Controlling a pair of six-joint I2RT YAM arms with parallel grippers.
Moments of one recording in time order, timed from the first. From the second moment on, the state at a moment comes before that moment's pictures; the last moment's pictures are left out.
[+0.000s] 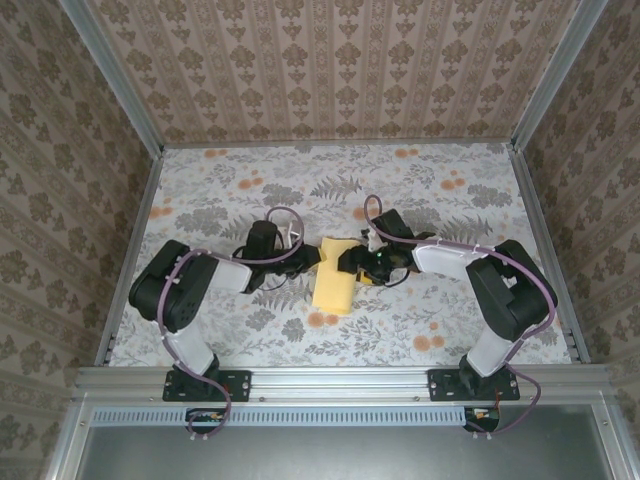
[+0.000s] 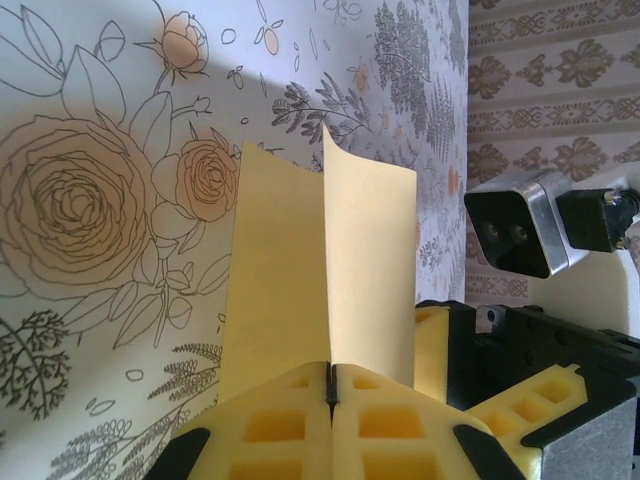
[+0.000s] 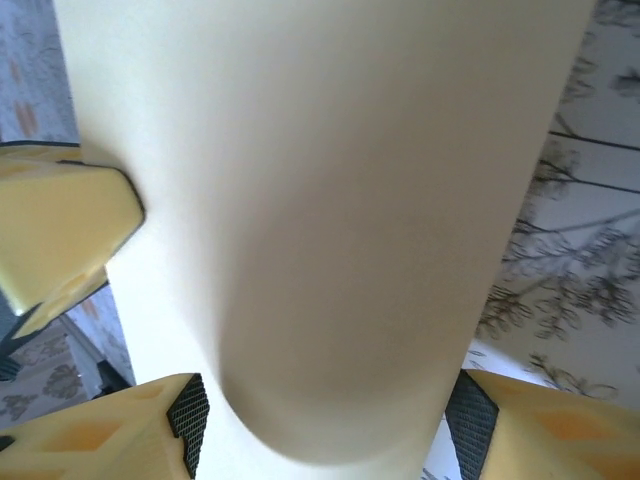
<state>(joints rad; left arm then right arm) -0.52 1.75 0.60 0.60 0.71 -0.99 0.49 1.69 0.88 -0.23 -0.54 0.77</state>
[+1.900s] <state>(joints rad) -0.49 1.41 0.73 -0.11 0.25 -0.66 0.47 1.78 0.96 -0.50 -0.40 0.77</state>
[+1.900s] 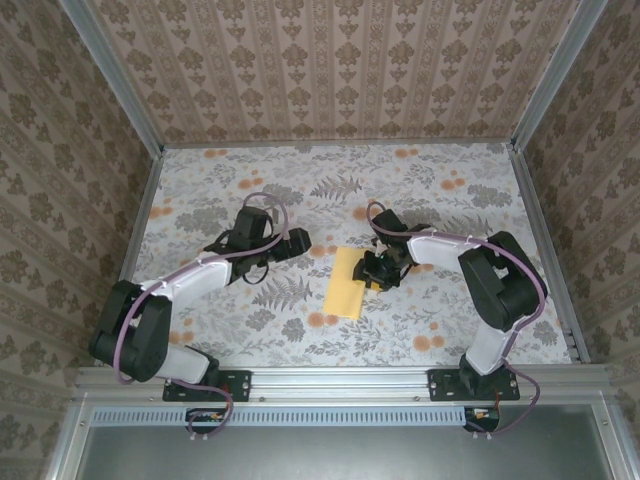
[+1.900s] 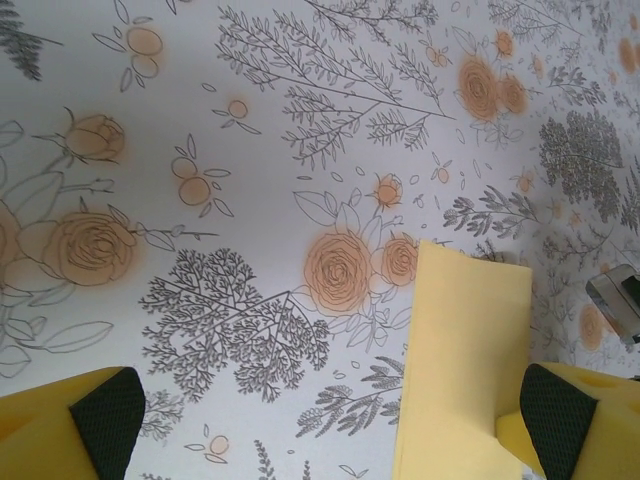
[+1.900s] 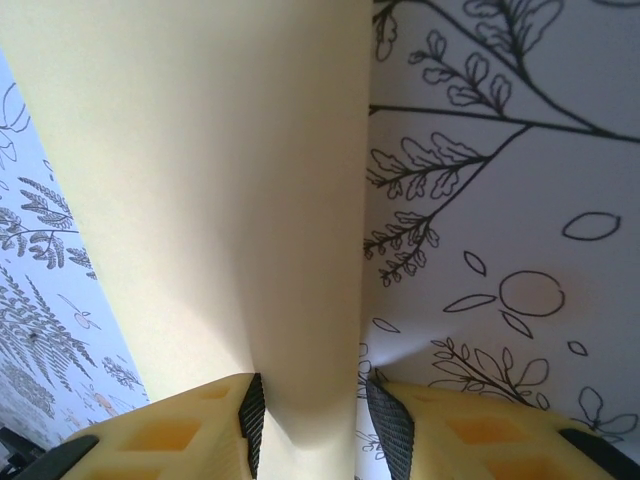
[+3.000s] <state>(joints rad) -0.63 1.69 0.92 -0.12 0.49 -0.62 0.45 1.83 1.01 -0.56 -0.46 0.76</state>
